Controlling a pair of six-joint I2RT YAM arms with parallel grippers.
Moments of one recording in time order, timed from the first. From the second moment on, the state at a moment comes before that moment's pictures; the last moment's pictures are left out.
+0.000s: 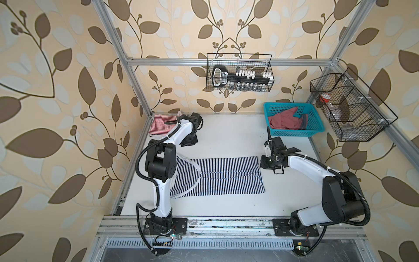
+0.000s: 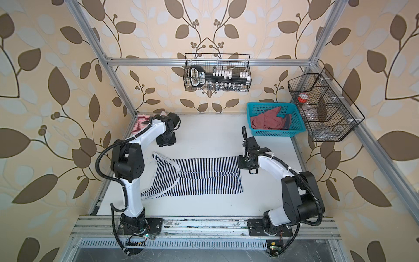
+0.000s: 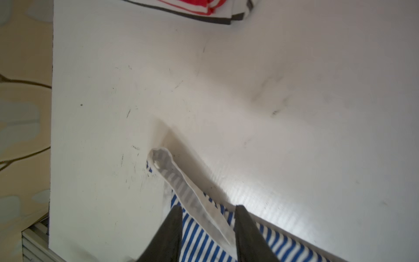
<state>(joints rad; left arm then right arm) -0.23 2.09 1.76 -1.18 -0.34 -0.59 0.25 1.48 0.88 -0.60 -0.09 0.29</state>
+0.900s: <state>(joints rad) -0.13 2.14 1.66 -1.16 -0.35 -0.58 0.28 1.49 0.88 -0.58 -0.13 0.29</state>
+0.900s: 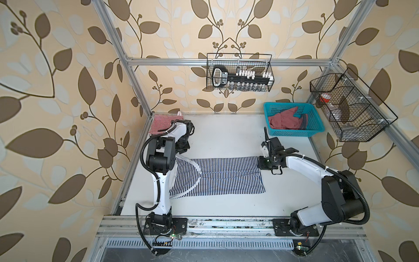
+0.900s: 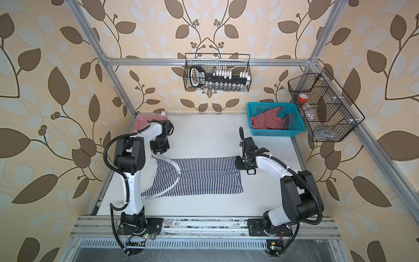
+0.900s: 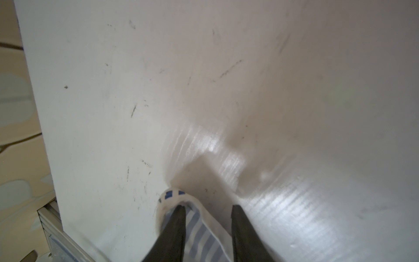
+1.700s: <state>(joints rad) -0.13 1.97 1.57 -1.16 -0.38 -0.61 0.31 1.54 0.88 -0.56 -0.14 0.30</state>
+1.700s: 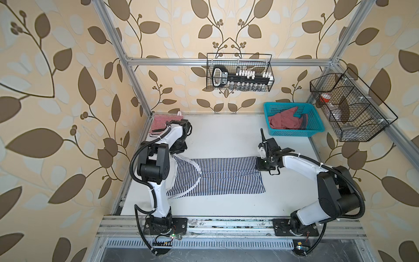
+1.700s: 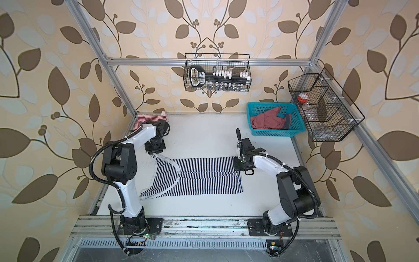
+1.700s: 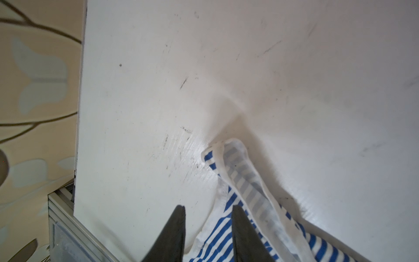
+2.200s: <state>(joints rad) -0.13 2.09 1.62 -1.18 -0.43 -0.61 0.31 1.55 0.88 -0.56 -0.15 0.30</state>
